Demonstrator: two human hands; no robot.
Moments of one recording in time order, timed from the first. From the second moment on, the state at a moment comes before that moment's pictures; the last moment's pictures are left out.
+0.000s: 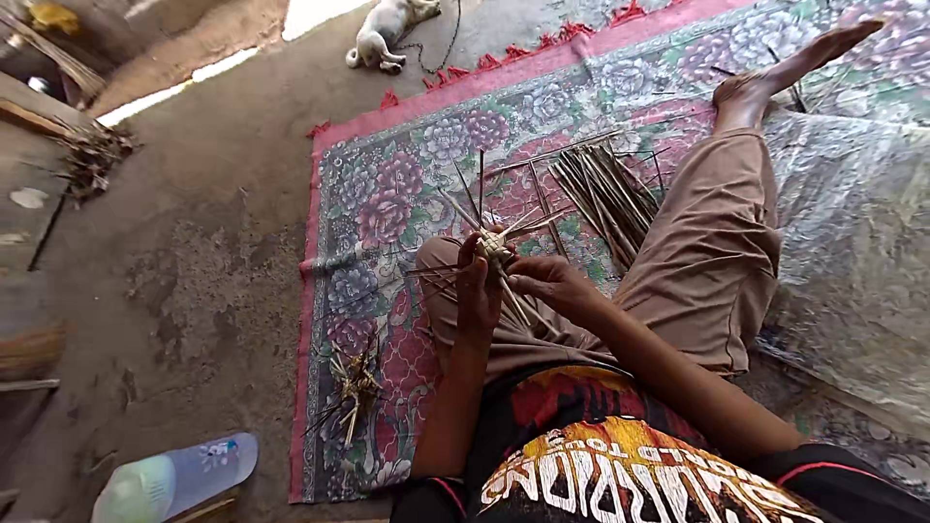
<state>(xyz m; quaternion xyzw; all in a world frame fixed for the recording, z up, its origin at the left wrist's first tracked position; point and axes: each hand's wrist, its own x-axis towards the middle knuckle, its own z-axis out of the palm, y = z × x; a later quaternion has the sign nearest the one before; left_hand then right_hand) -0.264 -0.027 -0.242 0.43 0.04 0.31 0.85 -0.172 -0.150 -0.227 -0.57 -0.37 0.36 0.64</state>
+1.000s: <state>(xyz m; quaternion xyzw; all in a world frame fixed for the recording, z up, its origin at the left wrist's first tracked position) -0.248 -0.036 -0.252 0.45 0.09 0.36 0.81 -0.155 -0.157 -0.250 -0.47 -0.23 0.50 0.69</state>
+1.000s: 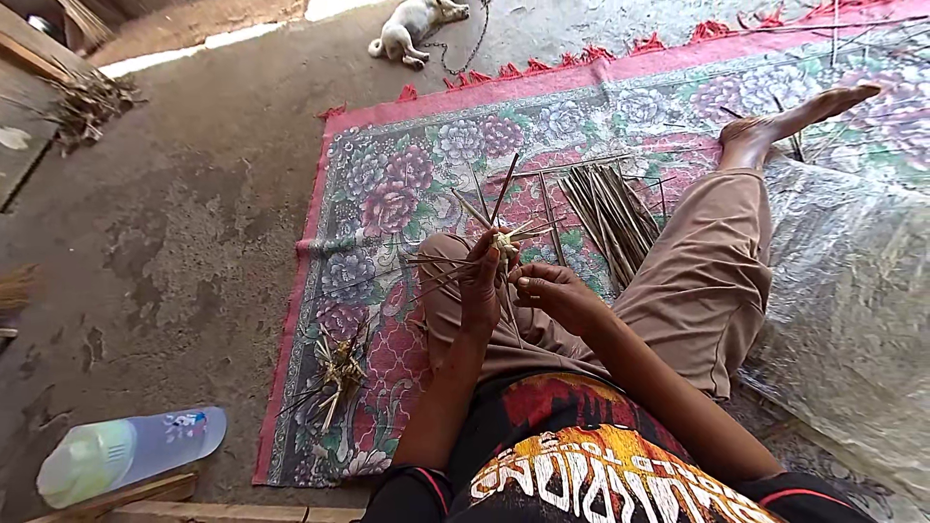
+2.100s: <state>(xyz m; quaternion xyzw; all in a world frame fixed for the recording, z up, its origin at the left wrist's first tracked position) -0.248 -0.036 -0.257 0.49 0.11 0.39 0.77 -0.155 -0.159 -0.243 -0.49 -0.28 0.46 0.69</state>
